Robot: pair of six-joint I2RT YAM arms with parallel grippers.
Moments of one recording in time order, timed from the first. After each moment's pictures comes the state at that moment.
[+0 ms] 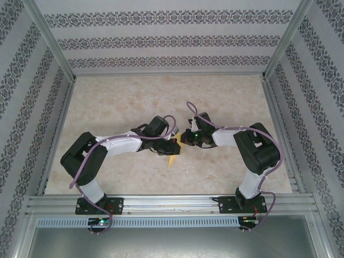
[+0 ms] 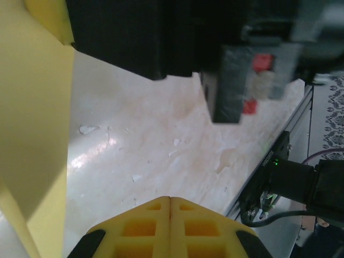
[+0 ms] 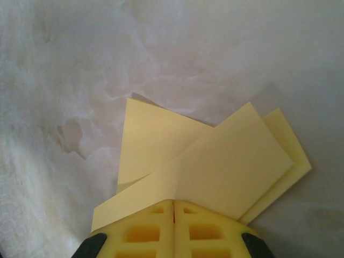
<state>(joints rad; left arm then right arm) -0.69 1.72 0.95 -0.17 0.62 -0.69 0.46 1.78 0.79 0.05 -0.47 0.68</state>
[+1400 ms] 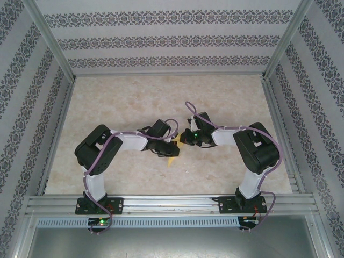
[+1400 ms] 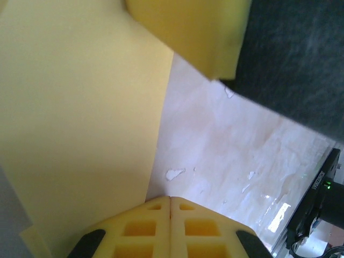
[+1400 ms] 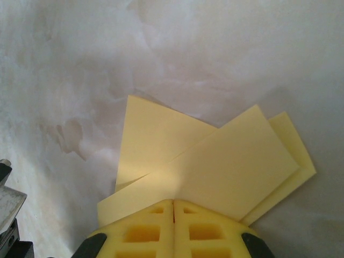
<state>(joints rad) -0.67 1.88 0.95 -0.10 0.59 -0.65 0.46 1.79 0.80 0.03 -0.47 0.65</state>
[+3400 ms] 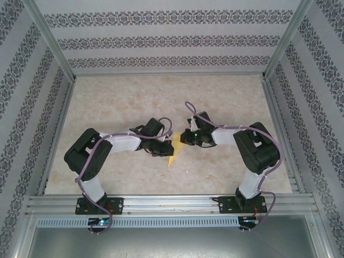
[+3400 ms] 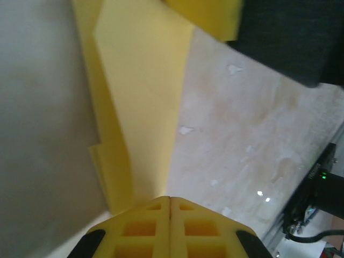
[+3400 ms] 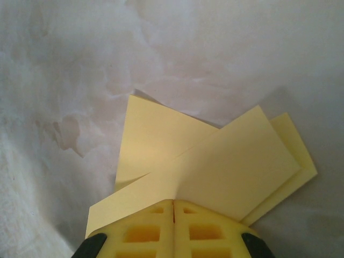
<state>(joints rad) -0.63 1.77 0.90 -0.18 0.58 -0.63 0.46 1.79 0.81 0.00 -0.47 0.63</state>
